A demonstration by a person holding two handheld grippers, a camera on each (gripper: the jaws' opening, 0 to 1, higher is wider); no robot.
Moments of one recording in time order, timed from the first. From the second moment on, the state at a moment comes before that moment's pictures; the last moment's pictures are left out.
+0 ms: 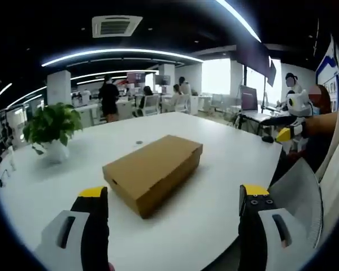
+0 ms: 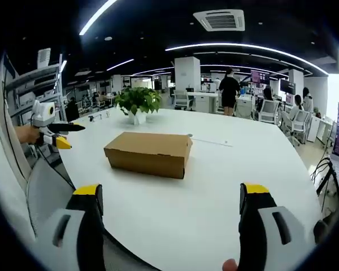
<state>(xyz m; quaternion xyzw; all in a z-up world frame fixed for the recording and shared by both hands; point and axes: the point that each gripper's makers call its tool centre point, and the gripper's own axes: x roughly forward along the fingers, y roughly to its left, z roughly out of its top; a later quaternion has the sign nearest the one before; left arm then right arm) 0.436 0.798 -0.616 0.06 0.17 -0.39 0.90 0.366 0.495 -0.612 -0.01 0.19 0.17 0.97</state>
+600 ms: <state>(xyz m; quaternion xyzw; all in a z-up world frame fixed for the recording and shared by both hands) 0.439 0.800 -0.621 0.06 0.17 -0.38 0.90 0.371 0.493 -0.618 -0.01 0.19 0.18 0.96</state>
